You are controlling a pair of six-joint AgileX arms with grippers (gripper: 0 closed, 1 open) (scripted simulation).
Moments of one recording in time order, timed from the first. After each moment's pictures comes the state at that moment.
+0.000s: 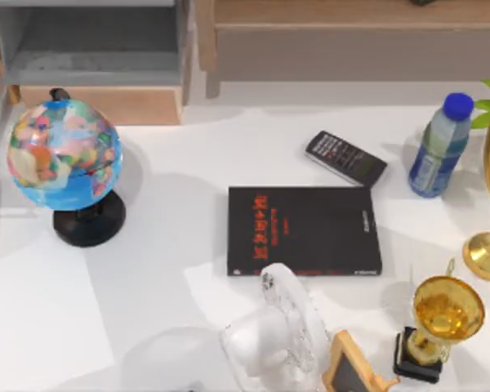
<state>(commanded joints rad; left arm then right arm) 0.34 2.56 2.52 -1.45 0.04 0.44 0.00 0.00 0.00 0.00 0.00 0.00</state>
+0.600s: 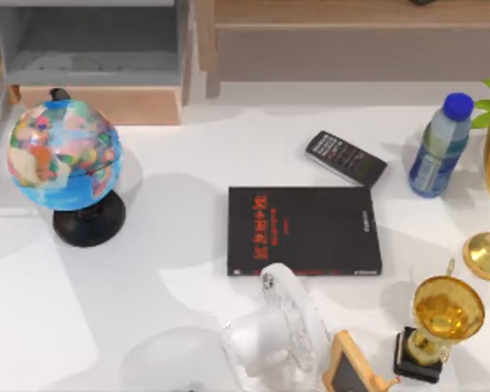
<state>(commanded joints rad) 0.34 2.58 2.39 -1.29 0.05 0.45 0.00 0.00 0.00 0.00 0.00 0.00</state>
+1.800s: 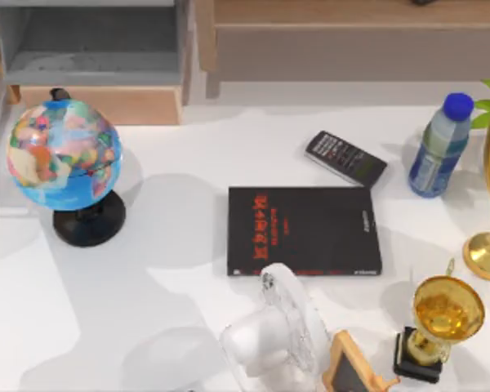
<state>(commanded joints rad) 0.33 2.66 2.46 -1.28 0.05 0.43 0.00 0.00 0.00 0.00 0.00 0.00</state>
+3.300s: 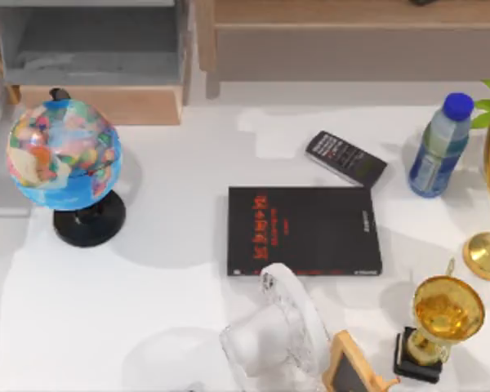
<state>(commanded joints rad) 0.20 2.33 2.47 -1.40 0.01 0.04 0.00 0.00 0.00 0.00 0.00 0.00</state>
